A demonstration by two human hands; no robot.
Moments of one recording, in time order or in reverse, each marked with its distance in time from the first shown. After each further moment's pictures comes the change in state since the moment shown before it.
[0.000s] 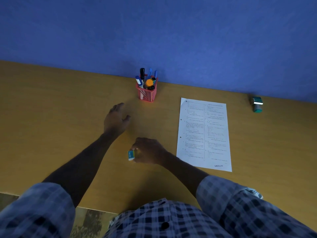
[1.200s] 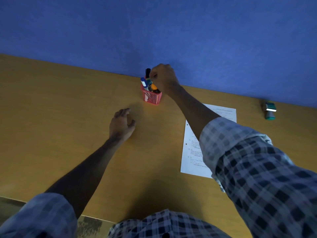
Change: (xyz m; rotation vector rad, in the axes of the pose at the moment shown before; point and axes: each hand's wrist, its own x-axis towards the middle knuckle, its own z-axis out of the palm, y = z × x) left_hand 0.007 -0.001 0.018 0.003 -0.041 -0.055; right_hand 0.134 0.064 -0.189 -0.008 0.473 0.274
